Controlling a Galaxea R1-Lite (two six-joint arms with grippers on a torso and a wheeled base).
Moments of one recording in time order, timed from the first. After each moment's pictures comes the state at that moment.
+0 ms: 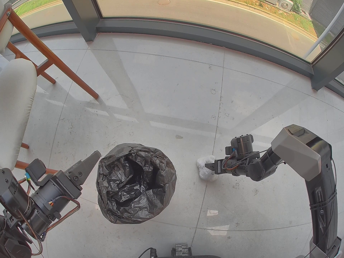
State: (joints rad) left arm -0.48 1.45 -0.02 -1.47 0.08 -0.64; right arm 0.35 2.57 -1.35 -0.53 0.12 0.18
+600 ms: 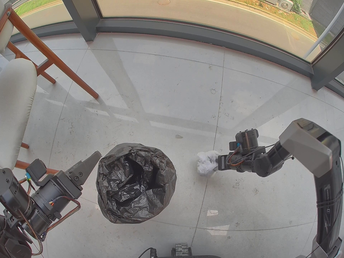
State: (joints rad) left arm -0.48 1.46 -0.02 -1.47 0.08 -0.64; right arm 0.33 2.40 -1.24 -0.50 0.14 0.19
